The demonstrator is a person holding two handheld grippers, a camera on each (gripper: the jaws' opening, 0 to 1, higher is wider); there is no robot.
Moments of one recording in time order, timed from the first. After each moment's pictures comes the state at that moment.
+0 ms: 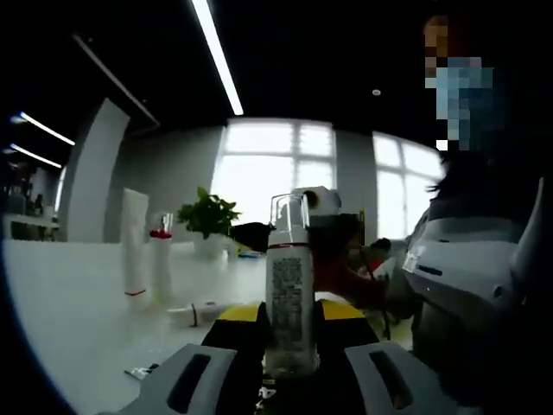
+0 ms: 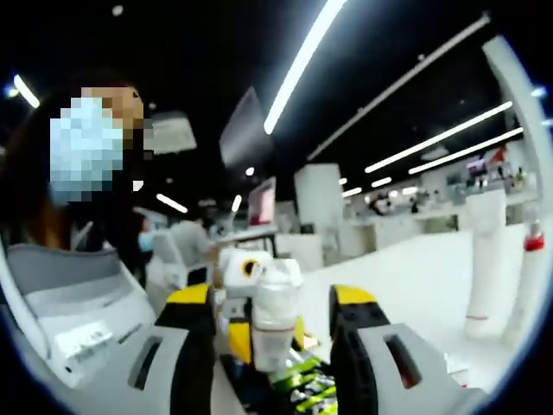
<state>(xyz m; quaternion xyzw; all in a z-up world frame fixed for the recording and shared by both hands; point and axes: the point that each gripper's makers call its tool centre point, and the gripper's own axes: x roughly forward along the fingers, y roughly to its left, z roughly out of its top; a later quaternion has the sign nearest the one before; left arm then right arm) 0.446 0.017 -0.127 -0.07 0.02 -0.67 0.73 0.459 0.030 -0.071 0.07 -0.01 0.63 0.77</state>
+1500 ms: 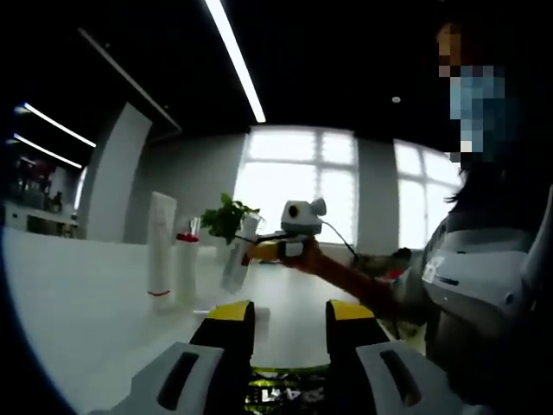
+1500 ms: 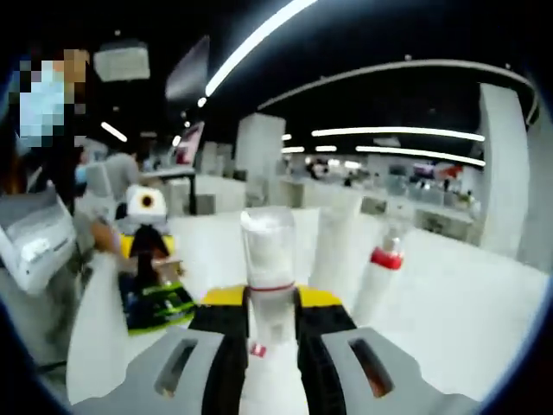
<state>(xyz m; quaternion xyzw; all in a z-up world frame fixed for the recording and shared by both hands) 0.471 0.029 -0.123 -0.10 0.01 -0.63 0.77 0.587 -0.104 -0.097 -0.09 0.05 0.49 0.87</state>
